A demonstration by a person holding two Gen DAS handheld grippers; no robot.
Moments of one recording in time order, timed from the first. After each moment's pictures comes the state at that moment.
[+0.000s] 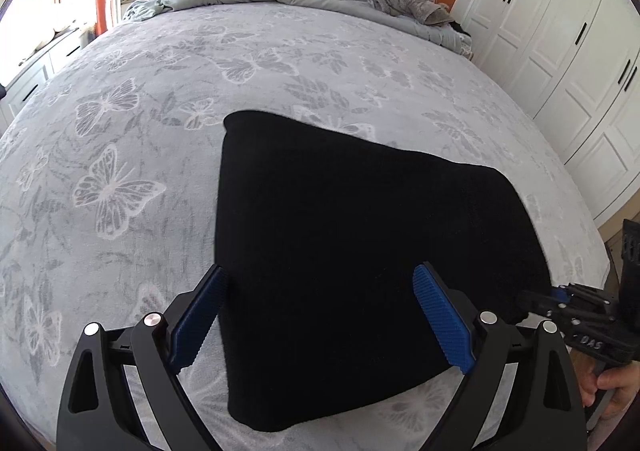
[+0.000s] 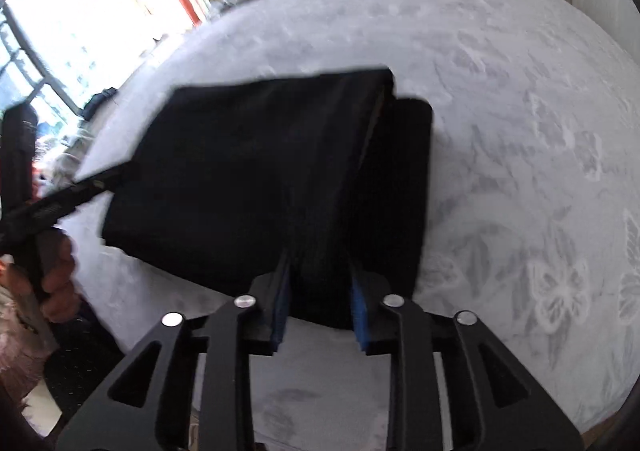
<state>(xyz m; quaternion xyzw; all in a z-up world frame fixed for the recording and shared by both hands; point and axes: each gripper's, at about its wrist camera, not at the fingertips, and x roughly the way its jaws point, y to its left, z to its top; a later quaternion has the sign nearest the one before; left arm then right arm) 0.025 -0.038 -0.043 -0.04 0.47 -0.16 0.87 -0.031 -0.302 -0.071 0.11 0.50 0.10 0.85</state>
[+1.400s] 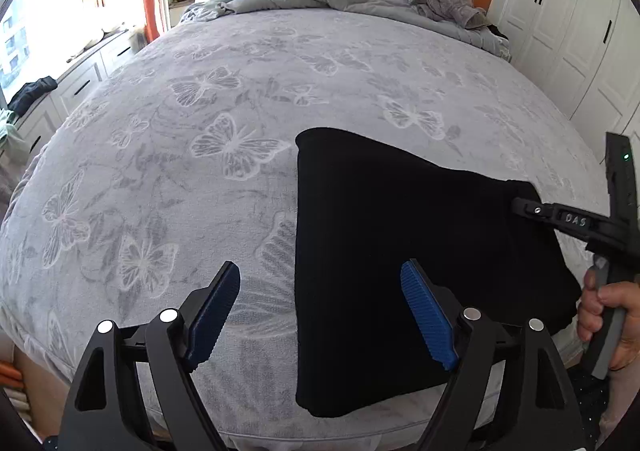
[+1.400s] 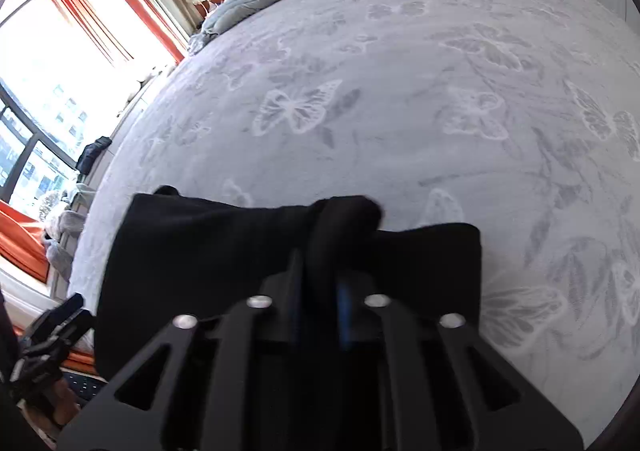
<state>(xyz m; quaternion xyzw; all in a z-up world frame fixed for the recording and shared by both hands) -0.042 0.051 -0.033 -0.01 0.46 -0.08 0.88 0.006 -0.249 -0.058 0.19 0.46 0.09 0.87</state>
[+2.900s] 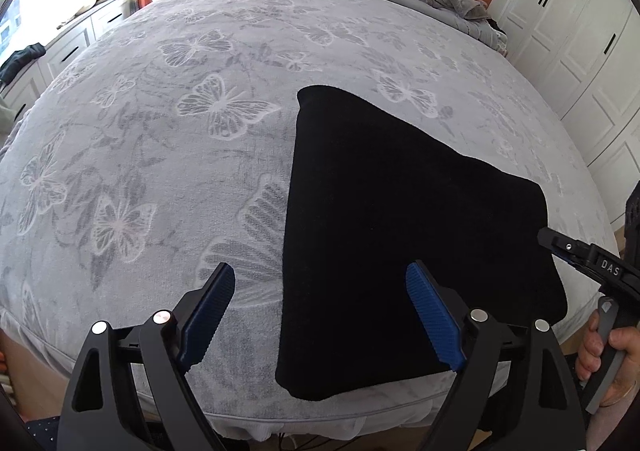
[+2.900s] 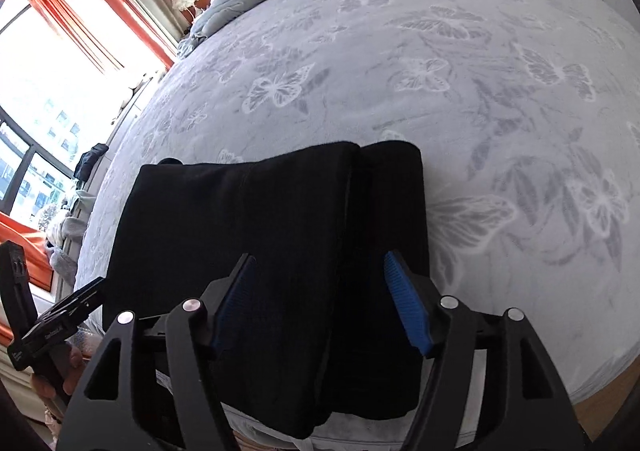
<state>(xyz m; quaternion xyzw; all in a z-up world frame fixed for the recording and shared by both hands) -0.050 0.053 -0.044 -0.05 0.49 -0.11 0.86 -0.058 -0.265 -0.064 0.21 0.47 0.06 0.85</state>
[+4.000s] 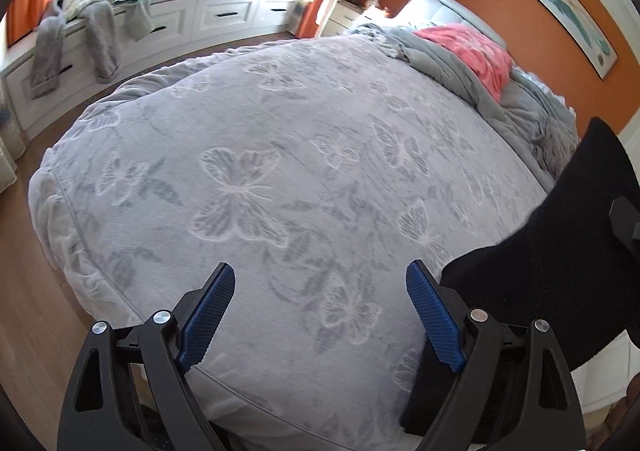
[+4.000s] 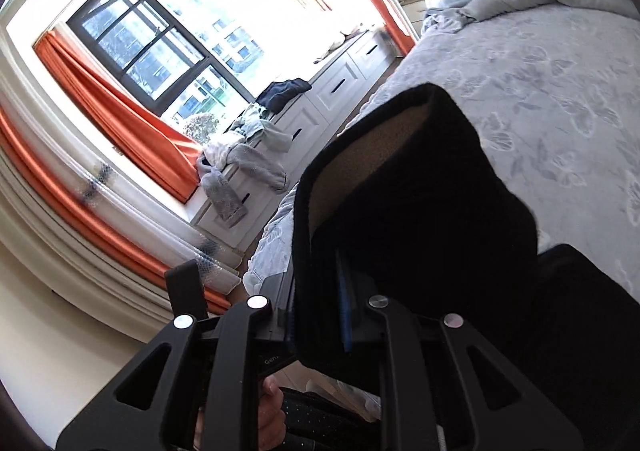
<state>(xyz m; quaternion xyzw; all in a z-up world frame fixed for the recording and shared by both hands) -0.062 0.281 0.008 -0.27 0.40 0.10 0.87 0.019 0.080 0.100 0.14 0.42 0.41 0.80</state>
